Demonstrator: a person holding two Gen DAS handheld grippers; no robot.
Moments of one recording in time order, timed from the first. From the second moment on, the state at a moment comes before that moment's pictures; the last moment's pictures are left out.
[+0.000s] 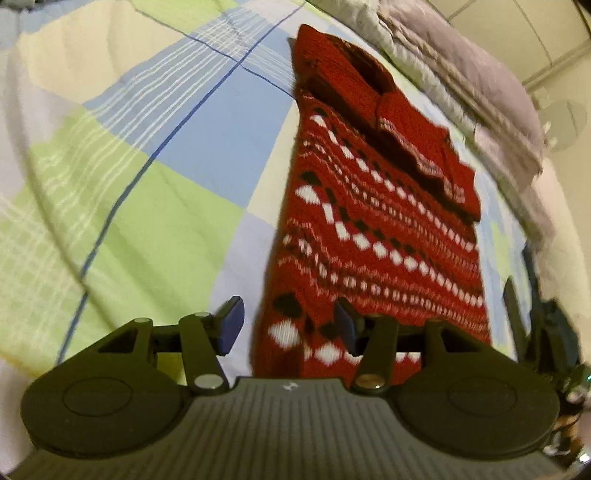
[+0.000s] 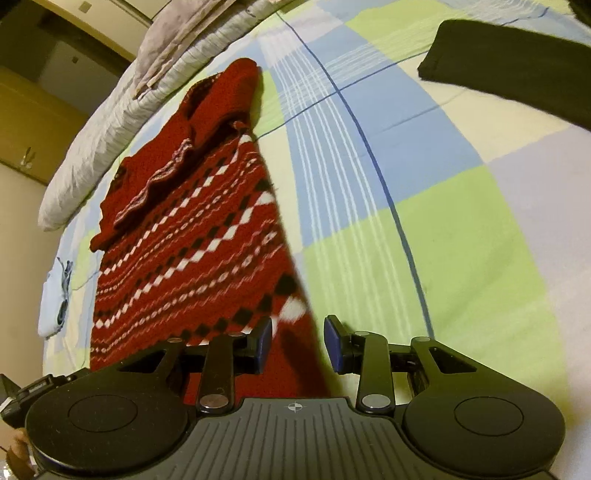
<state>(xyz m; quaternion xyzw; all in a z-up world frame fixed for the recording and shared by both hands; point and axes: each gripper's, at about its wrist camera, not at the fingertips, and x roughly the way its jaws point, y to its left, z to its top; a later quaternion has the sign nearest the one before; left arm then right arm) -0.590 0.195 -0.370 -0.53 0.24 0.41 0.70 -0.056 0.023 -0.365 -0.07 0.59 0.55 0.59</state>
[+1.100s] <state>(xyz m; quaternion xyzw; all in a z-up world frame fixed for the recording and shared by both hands) -0.630 0.152 -0.328 -0.55 0.14 0.27 0.78 -0.041 0.004 -0.332 -0.01 0.63 0.64 0.44</state>
